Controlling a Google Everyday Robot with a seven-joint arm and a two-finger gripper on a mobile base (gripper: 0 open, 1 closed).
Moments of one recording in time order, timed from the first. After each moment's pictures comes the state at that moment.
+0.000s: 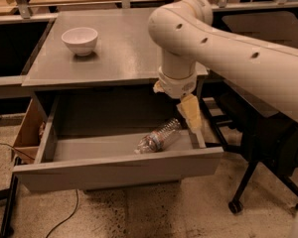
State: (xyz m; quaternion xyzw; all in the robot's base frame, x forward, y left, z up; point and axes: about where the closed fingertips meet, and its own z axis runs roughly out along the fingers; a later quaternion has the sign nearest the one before) arm 0.577 -0.086 0.799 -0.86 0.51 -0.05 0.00
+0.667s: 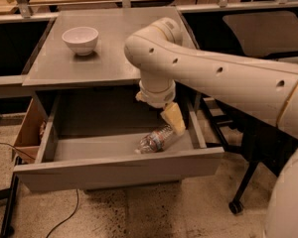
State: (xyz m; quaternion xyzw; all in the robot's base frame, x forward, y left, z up) arm 0.601 -0.046 0.754 -0.90 0.43 -0.09 0.00
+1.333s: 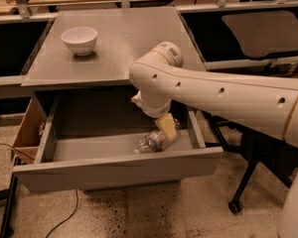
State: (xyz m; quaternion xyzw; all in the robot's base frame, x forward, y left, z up) arm 0.624 -0.020 0.716 -0.89 0.42 -0.14 0.08
